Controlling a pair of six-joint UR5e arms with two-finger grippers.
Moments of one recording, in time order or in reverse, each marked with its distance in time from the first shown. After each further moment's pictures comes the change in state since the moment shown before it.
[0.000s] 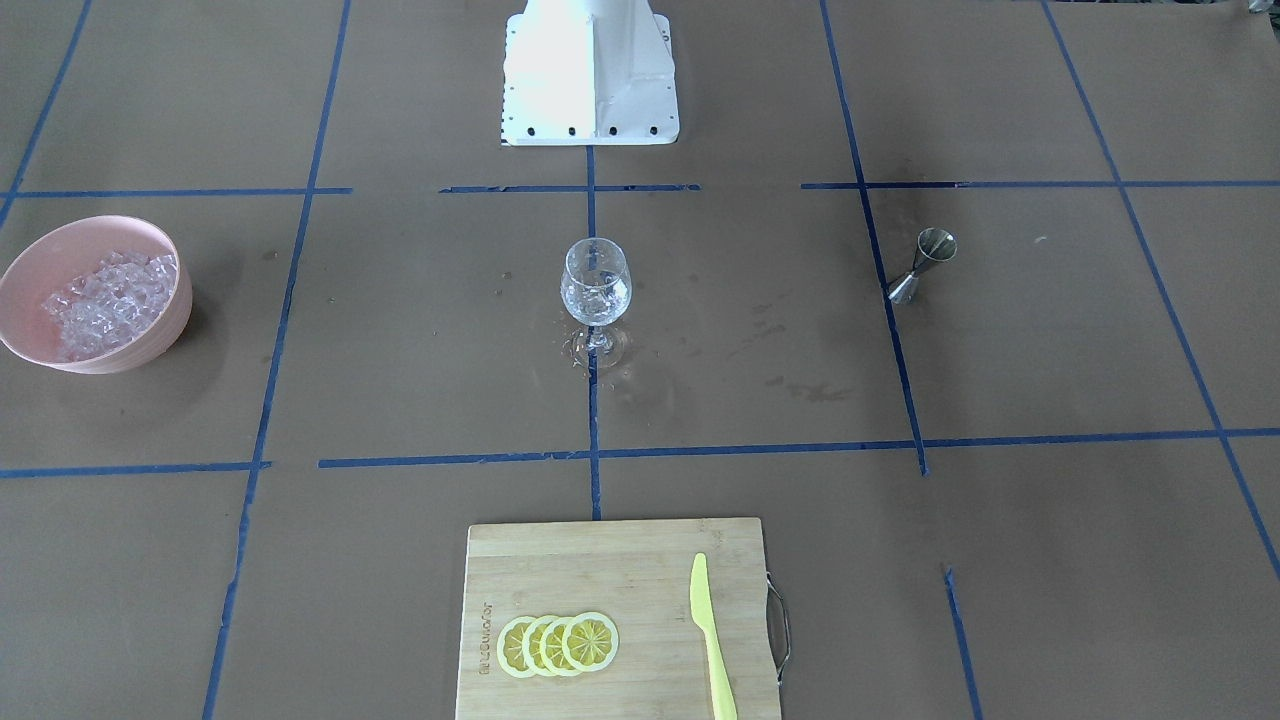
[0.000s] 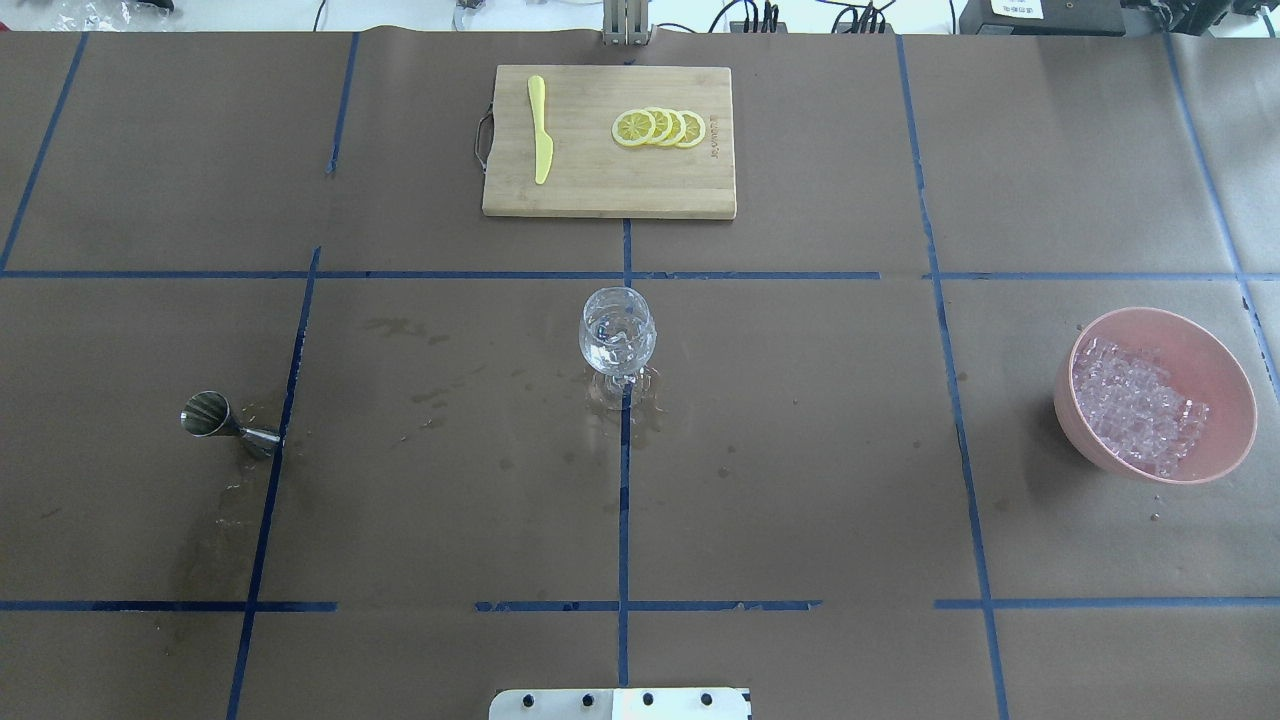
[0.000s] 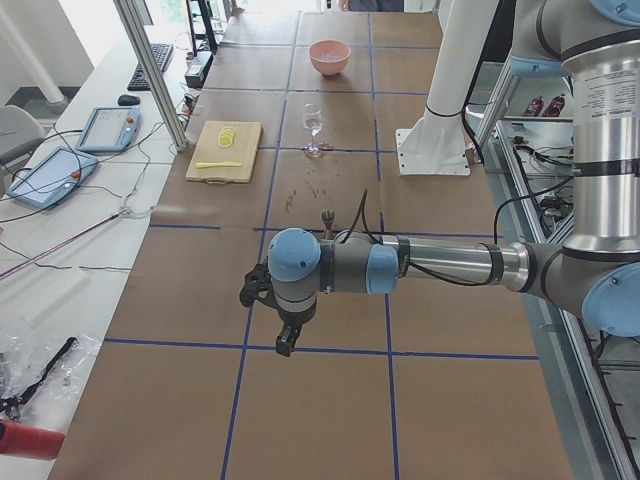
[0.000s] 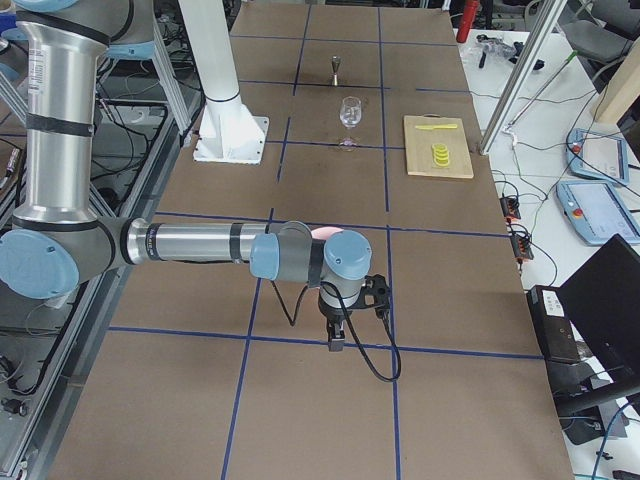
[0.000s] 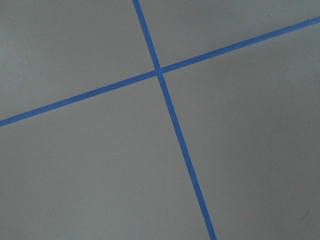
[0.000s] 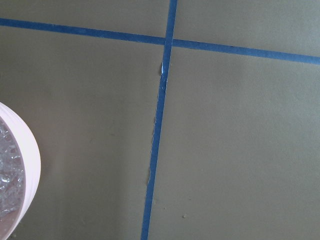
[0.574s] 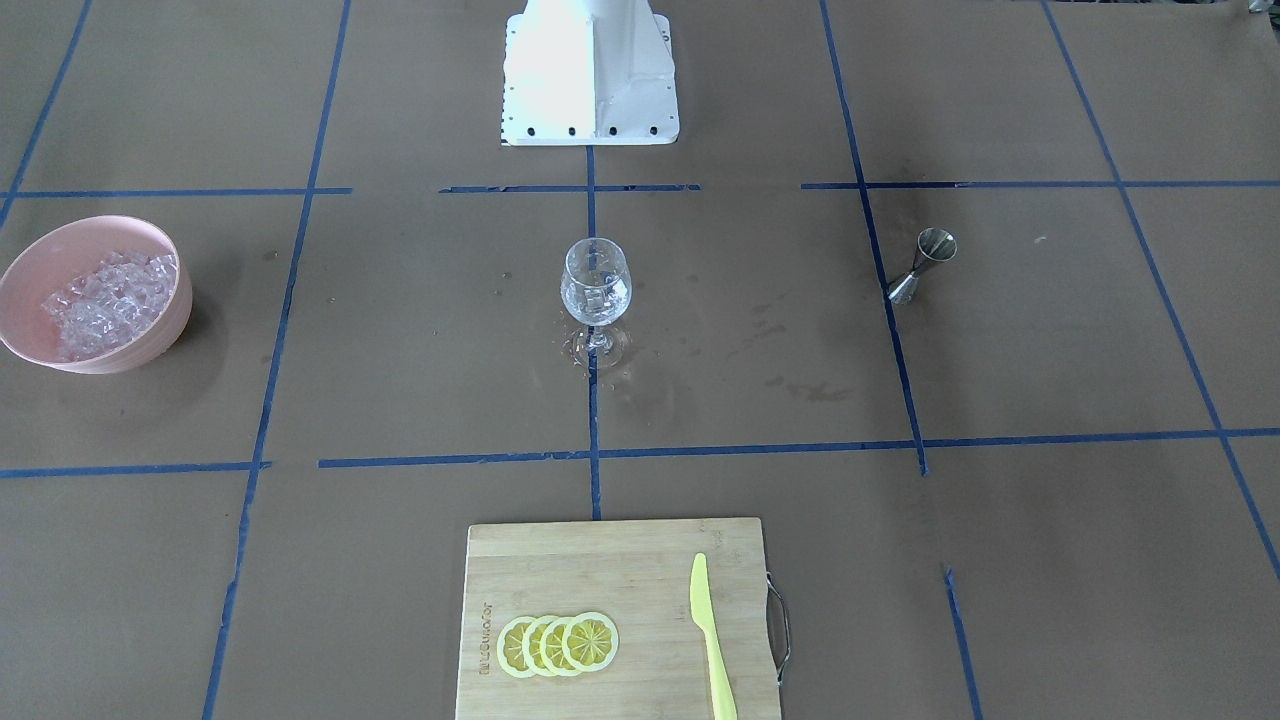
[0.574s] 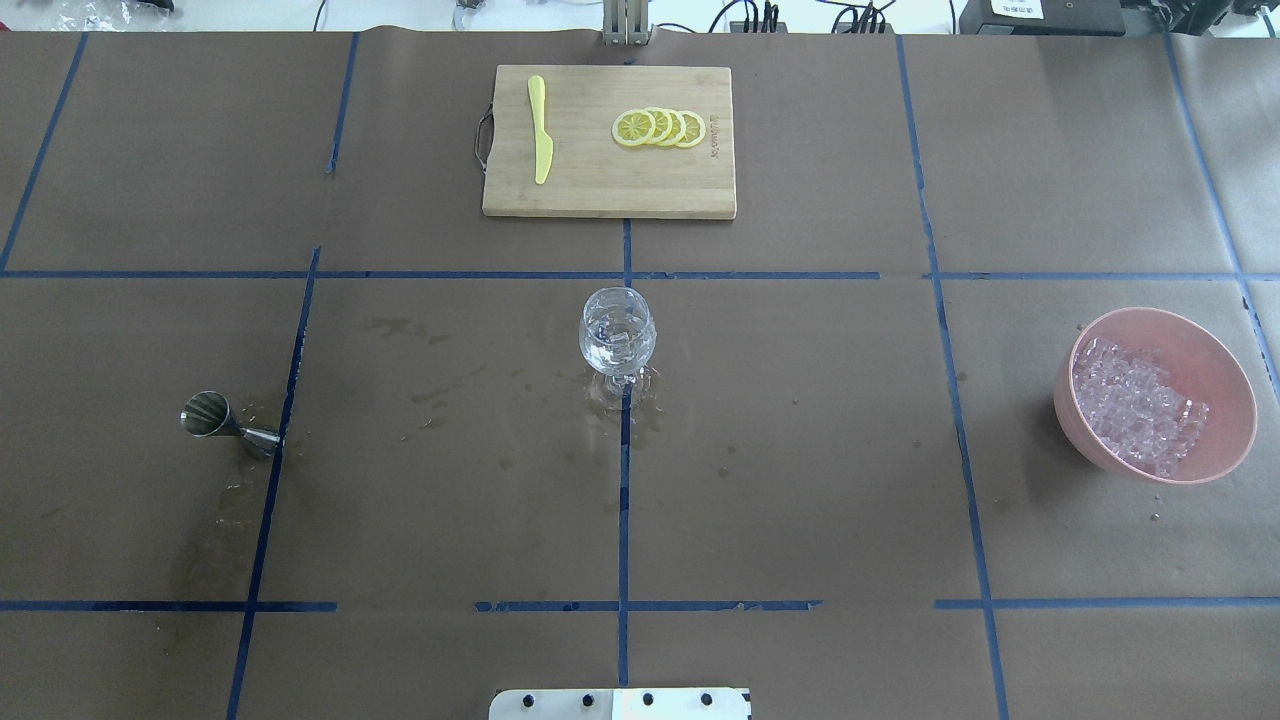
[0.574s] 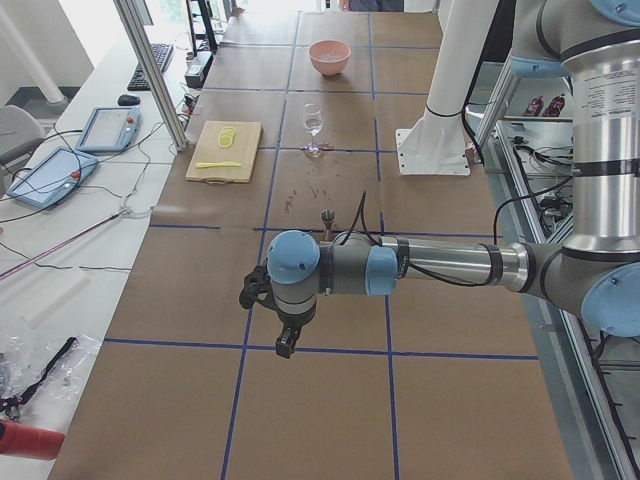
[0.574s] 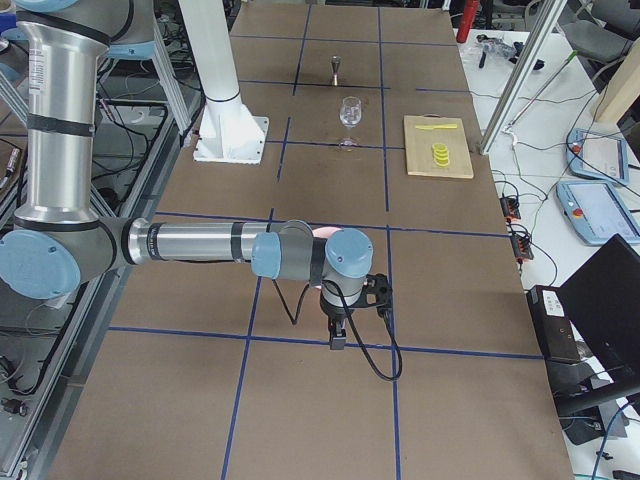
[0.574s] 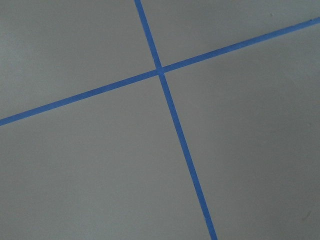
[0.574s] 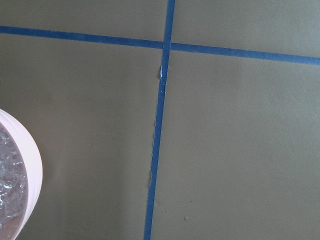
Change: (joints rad) left arm 0.000 -0.003 0.009 -0.007 0.000 -0.001; right arm 0.000 0.004 0.001 0.000 0.000 0.031
